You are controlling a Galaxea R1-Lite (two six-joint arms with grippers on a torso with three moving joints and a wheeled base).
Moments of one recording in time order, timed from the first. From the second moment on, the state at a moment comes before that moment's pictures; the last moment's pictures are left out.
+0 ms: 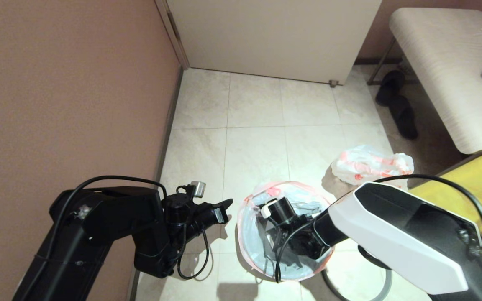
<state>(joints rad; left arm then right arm) -0.32 2.54 -0.88 -1.52 -0.32 -0.35 0.68 2.53 -1.47 -0.25 -0.39 0.09</state>
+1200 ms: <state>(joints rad) -0.33 2.54 -0.87 -1.52 -0.31 -0.34 0.57 2.42 -1.67 -0.33 -0.26 0.21</state>
